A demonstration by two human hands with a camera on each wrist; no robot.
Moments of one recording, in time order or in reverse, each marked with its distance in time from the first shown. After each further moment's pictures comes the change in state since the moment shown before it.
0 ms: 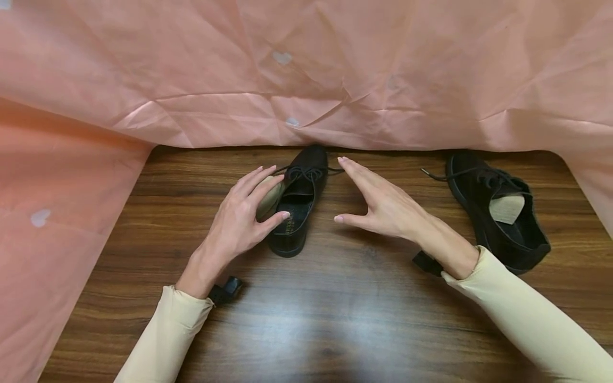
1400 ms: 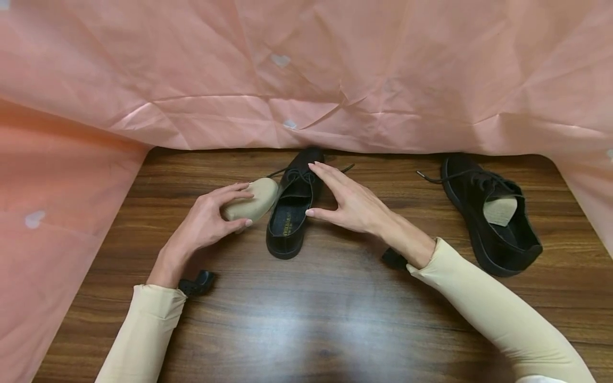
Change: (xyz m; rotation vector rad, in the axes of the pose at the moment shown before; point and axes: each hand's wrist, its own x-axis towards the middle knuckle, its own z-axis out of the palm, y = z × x) left_hand -0.028 -0.068 -0.019 -0.167 -0.206 -0.193; right_hand 0.035 -0.015 0.029 0.082 0.034 -0.008
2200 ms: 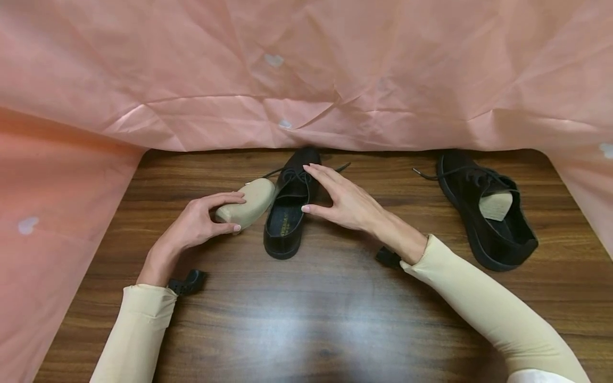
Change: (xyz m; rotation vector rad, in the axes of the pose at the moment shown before) left_hand -0.005 -0.019 -0.006 -0.108 -0.126 -0.158; right_hand 0.002 0.002 0.007 0.037 -0.002 0.047
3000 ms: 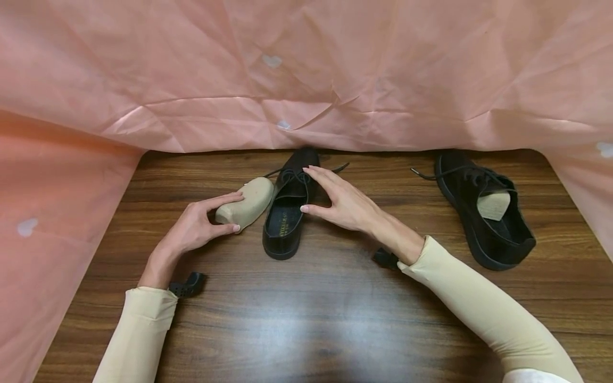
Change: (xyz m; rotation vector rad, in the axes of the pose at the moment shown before) left_hand -0.002 -0.007 0.004 -0.011 0.032 -0.004; right_hand 0.002 0.004 0.005 0.036 -0.006 0.012
